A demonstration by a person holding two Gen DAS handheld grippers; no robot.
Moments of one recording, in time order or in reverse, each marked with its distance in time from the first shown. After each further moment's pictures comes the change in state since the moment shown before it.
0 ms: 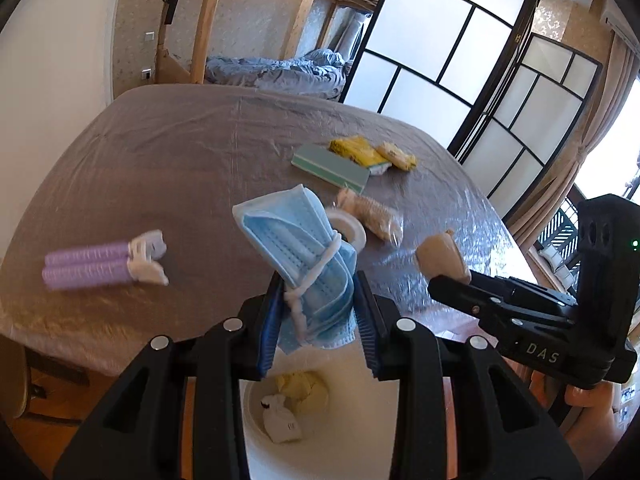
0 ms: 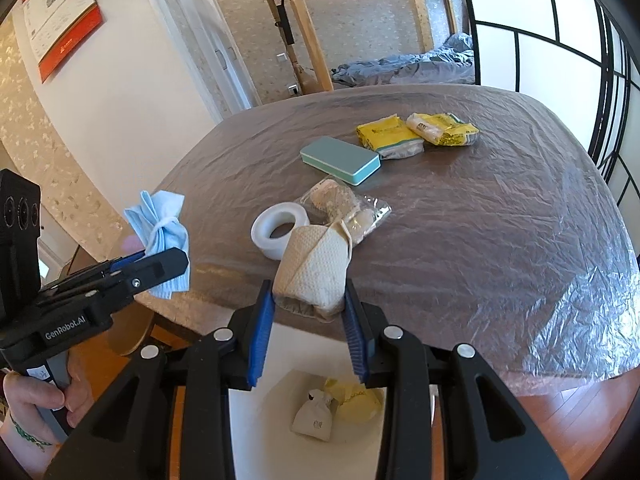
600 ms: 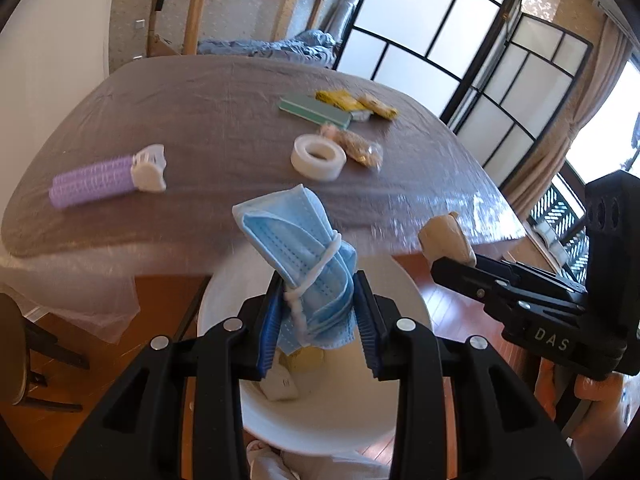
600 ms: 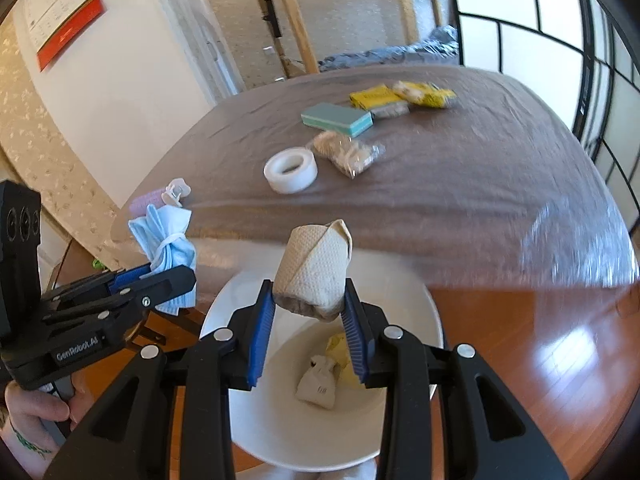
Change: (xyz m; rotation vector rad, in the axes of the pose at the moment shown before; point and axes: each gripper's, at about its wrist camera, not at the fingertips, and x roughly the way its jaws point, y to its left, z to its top) left arm -0.022 -0.003 -0.054 0.045 0.072 -0.028; right arm -0.028 0.025 -0.063 0.065 0.015 -0.067
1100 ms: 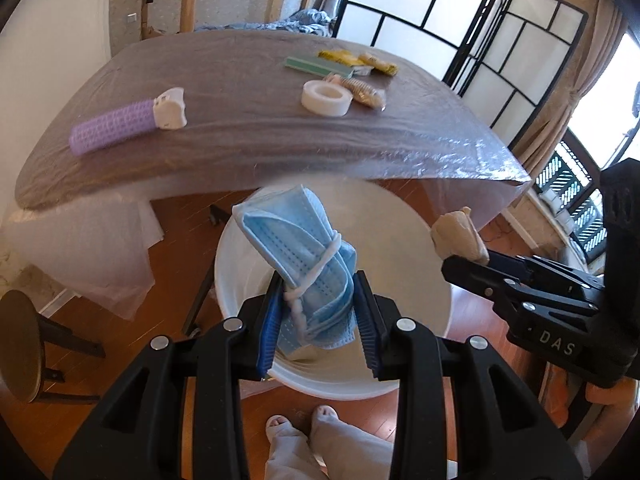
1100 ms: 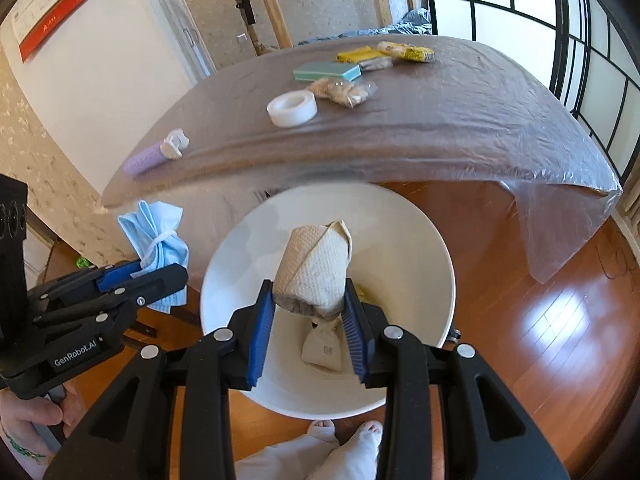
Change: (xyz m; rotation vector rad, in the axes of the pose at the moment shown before) left arm -0.004 0.009 -0.043 0.039 0.082 0.041; right arm 0.003 0.020 -0.050 0.034 0.057 -0.090
